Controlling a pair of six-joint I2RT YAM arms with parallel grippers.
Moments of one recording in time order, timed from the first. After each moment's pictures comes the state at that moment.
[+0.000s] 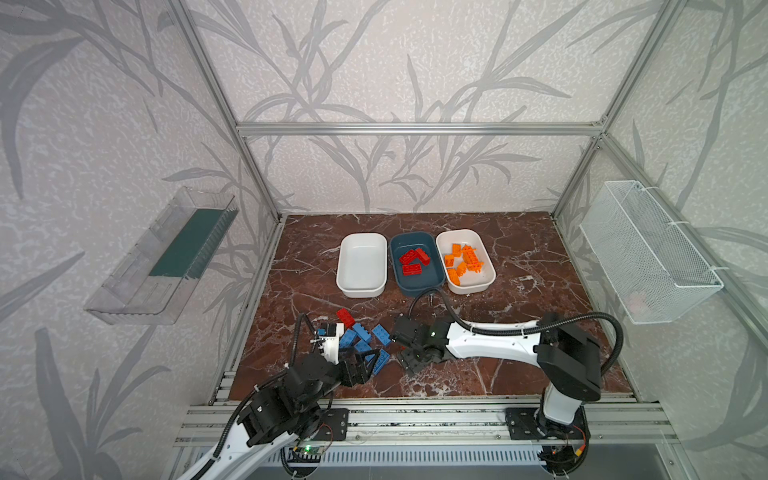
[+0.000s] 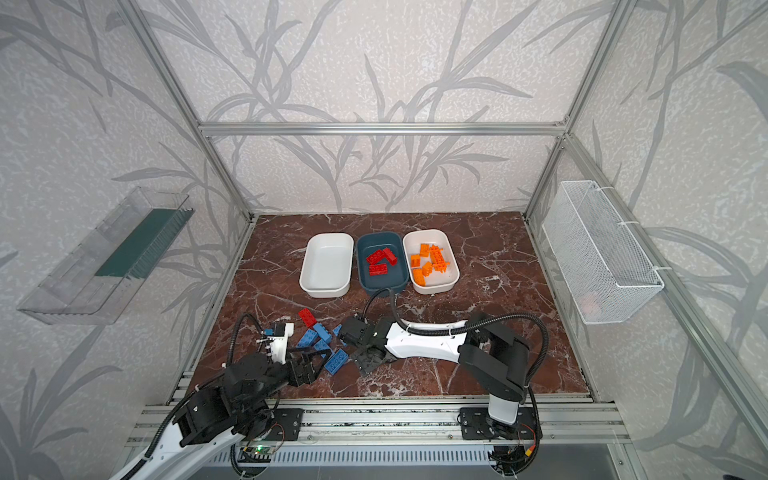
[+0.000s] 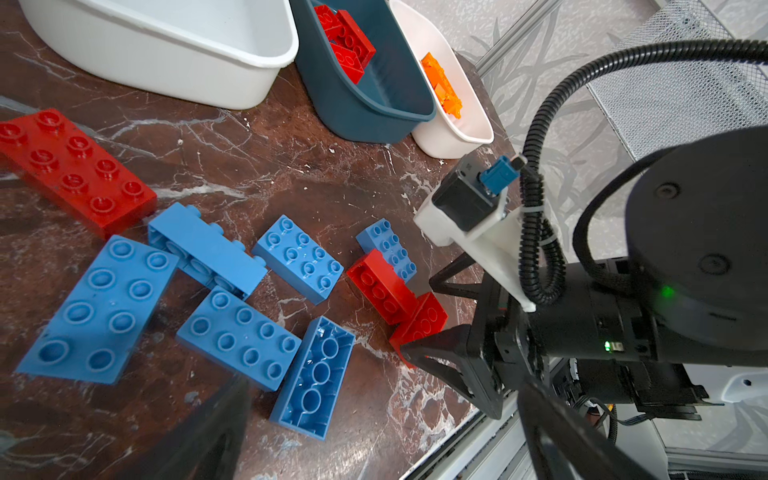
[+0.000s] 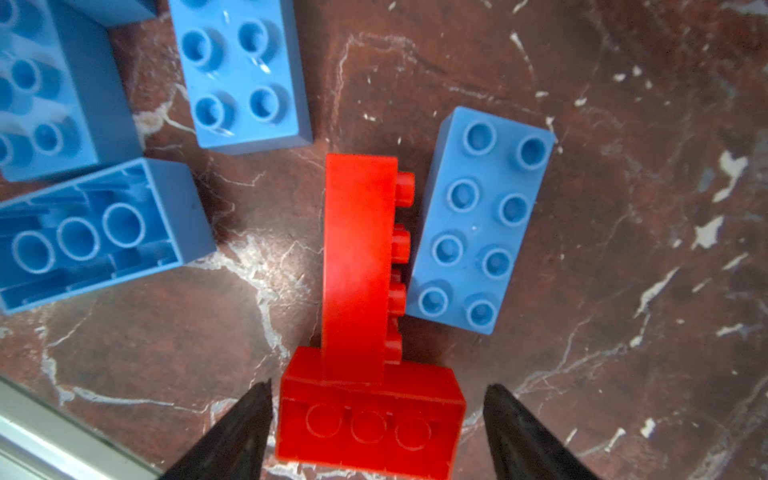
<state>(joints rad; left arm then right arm) -0.84 0.02 0.25 -0.68 -0.08 -0.80 1.17 1.80 1.14 -0.66 0.13 0.55</state>
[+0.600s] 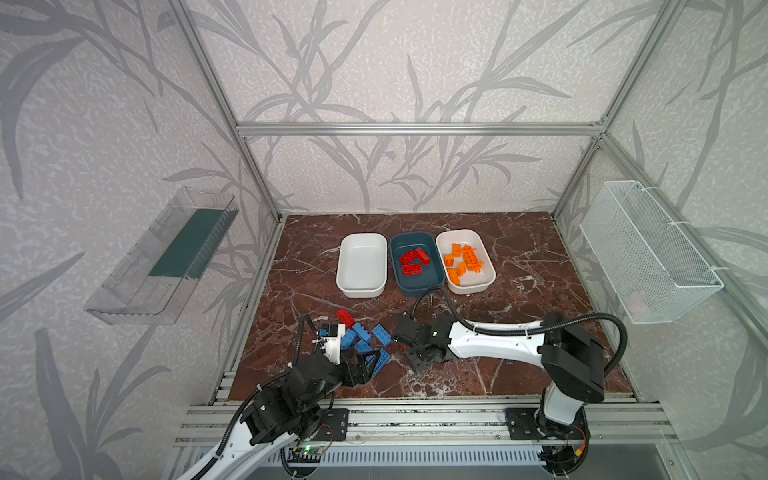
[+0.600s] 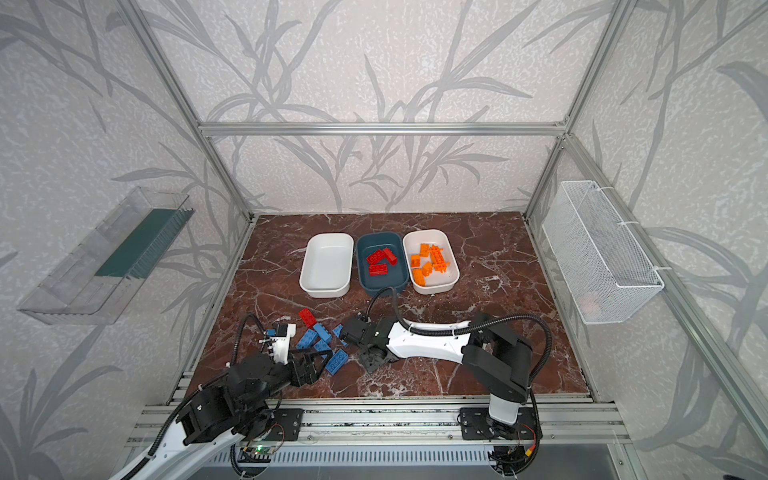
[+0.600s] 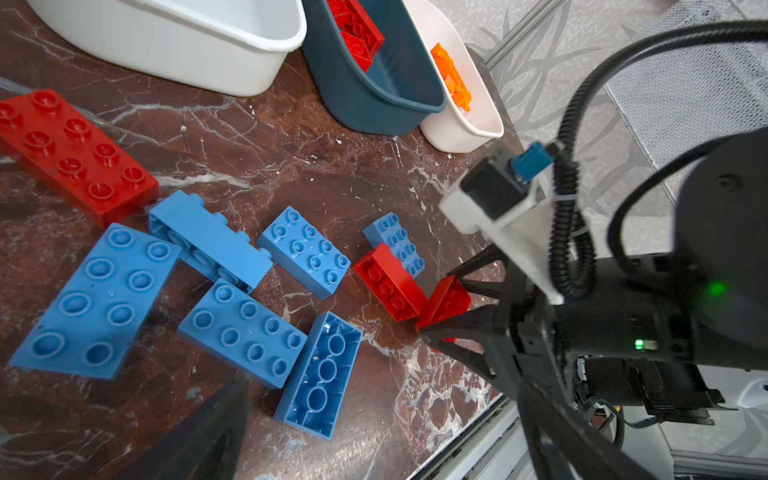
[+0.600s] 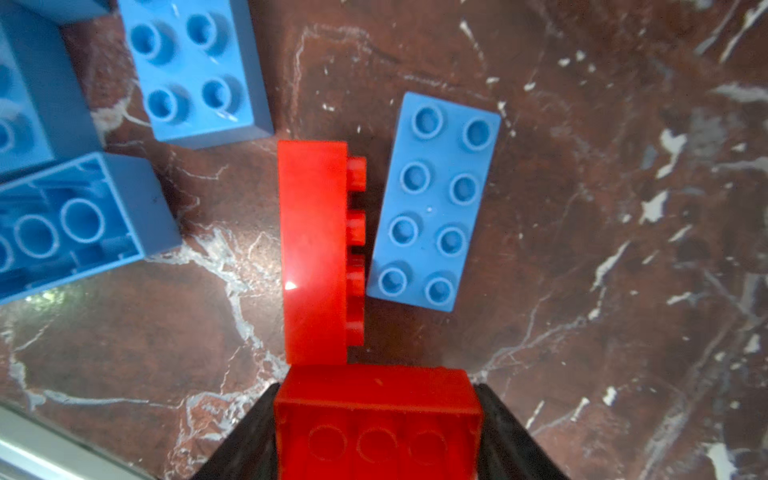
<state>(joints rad) -0.84 0.05 0.22 -0.65 -0.08 -0.81 1.15 1.75 1.14 -0.71 0.18 0.55</state>
